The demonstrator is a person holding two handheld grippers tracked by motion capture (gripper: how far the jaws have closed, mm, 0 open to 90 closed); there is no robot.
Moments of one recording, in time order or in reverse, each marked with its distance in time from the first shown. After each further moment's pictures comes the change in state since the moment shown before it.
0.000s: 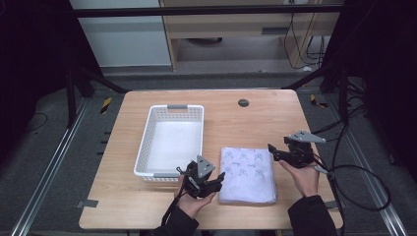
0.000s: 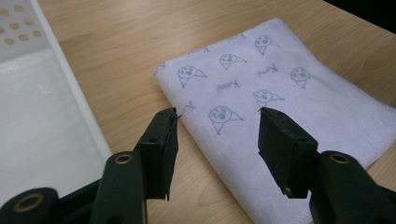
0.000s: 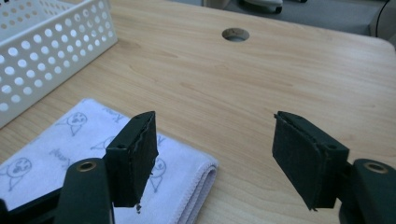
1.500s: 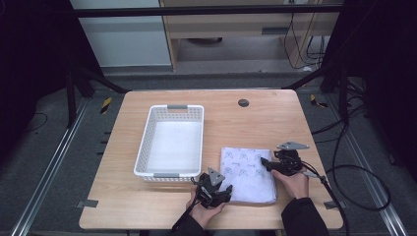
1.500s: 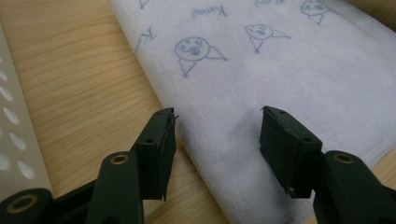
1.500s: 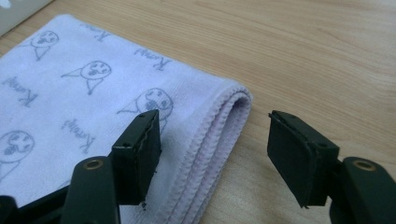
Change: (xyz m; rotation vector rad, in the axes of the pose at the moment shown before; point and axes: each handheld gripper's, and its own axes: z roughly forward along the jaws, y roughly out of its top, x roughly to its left) left arm -0.024 -0.037 0.045 0.108 -0.004 -0.071; right arm 0.003 -0.046 0.043 0.163 0.067 0.026
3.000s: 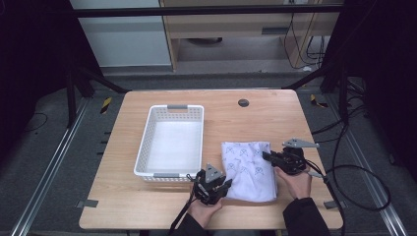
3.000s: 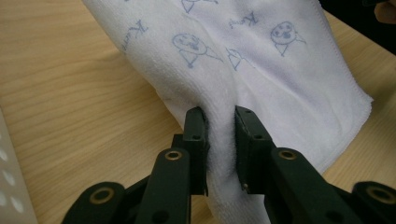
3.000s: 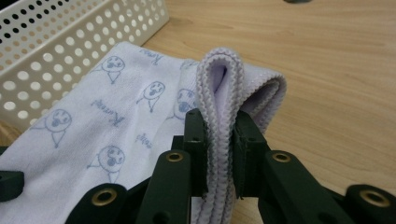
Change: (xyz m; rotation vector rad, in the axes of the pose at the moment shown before) left arm 0.004 0.013 -0.016 -0.100 -0.123 -0.042; right arm 0.013 0.020 -0.037 -0.106 0.144 0.055
